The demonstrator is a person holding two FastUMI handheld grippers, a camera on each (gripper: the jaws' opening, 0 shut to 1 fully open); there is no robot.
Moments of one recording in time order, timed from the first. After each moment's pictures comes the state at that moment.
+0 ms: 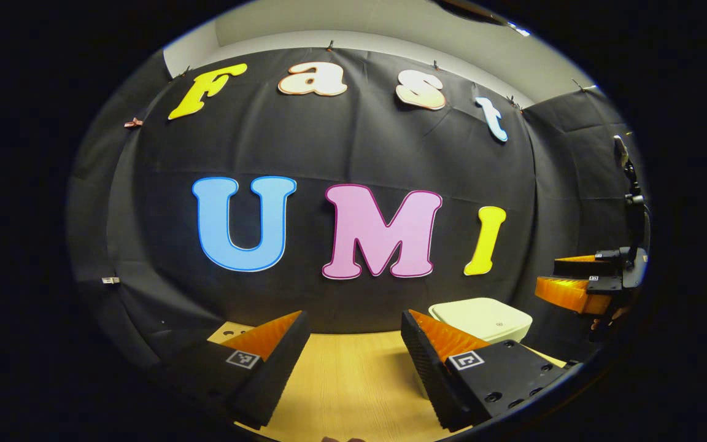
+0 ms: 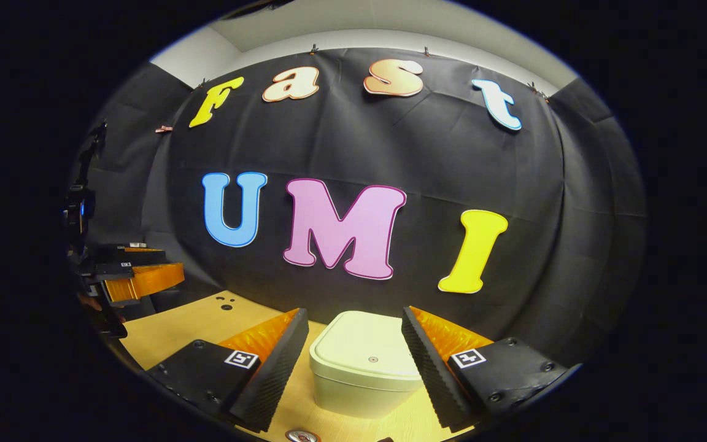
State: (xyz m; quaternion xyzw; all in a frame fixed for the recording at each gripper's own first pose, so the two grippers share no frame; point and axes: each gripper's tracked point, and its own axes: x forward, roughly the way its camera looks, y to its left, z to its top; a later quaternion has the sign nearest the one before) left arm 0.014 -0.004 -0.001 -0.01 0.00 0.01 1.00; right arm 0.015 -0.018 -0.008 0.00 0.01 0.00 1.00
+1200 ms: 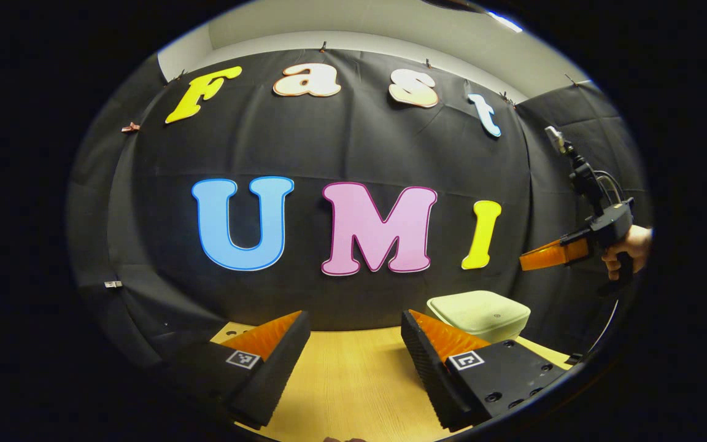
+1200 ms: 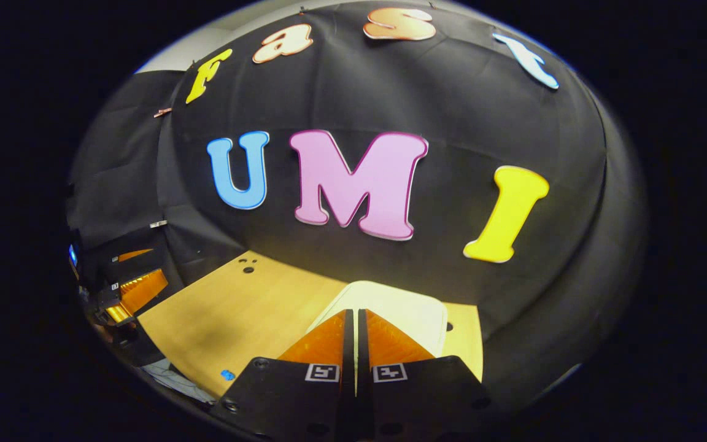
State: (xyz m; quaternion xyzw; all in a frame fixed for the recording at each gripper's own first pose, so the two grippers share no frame) left arm 0.002 -0.006 -0.009 0.00 0.00 0.00 1.00; right arm 0.064 -0.040 -0.032 0.03 0.19 0.10 0.98
